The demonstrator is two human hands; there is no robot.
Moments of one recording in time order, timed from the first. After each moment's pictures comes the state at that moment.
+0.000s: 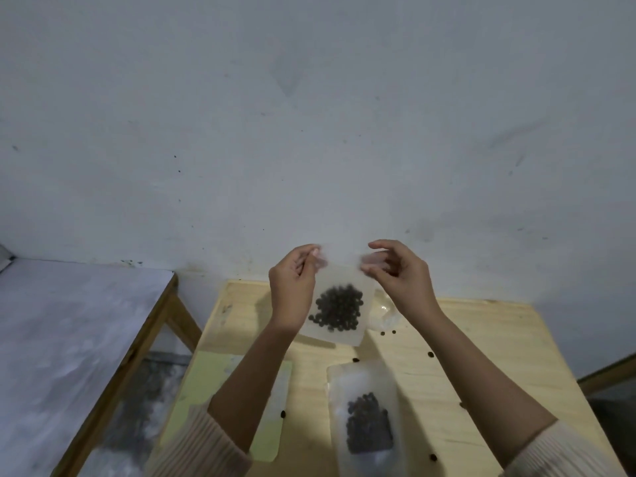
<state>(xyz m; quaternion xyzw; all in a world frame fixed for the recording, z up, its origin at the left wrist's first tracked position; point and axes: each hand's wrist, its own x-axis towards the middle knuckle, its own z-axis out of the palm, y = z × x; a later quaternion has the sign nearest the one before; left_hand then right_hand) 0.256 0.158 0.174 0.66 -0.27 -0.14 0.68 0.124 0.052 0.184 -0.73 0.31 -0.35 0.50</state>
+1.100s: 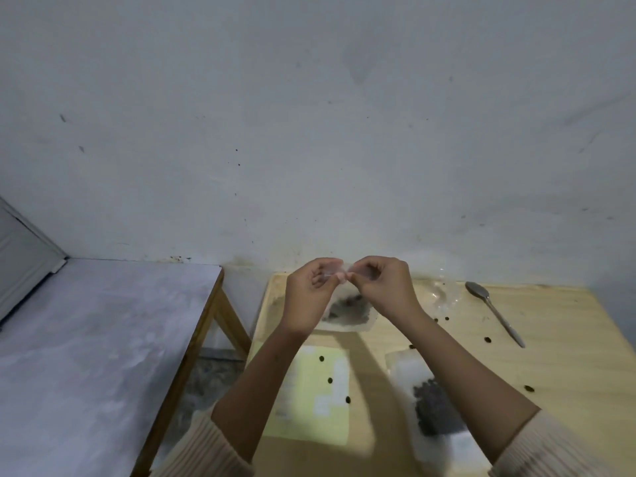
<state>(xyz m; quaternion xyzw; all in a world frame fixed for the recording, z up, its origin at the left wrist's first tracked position) 0.321 0.242 0.164 0.67 -0.32 -0.25 0.63 0.219 0.149 0.174 -0.75 0.36 -0.28 0.47</state>
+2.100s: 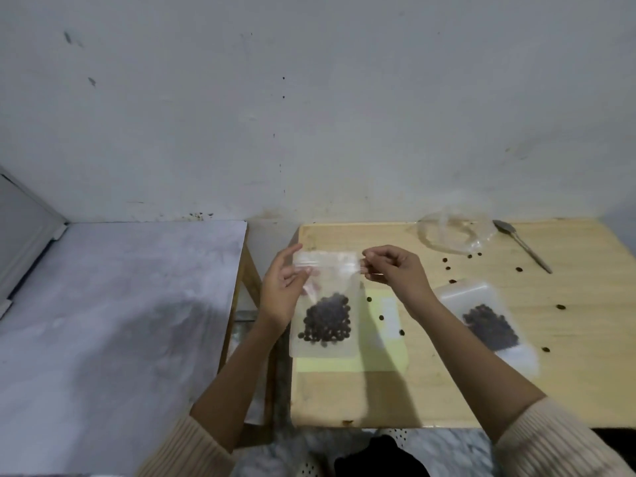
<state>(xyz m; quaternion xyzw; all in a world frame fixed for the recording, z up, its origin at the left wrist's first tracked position) 0.415 0.383 0.093 0.64 -0.30 -0.32 0.63 0.257 0.251 0.108 -0.58 0.39 -0.29 0.66</state>
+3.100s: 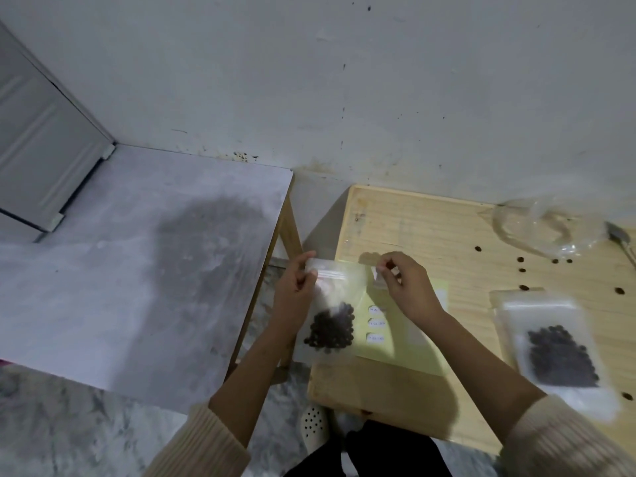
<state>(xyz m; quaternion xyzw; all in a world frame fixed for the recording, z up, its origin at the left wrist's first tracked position) 0.431 0.417 0.024 0.80 -0.23 -0.24 0.50 0.300 0.255 0.016 -0.83 0.32 -0.14 0.44</state>
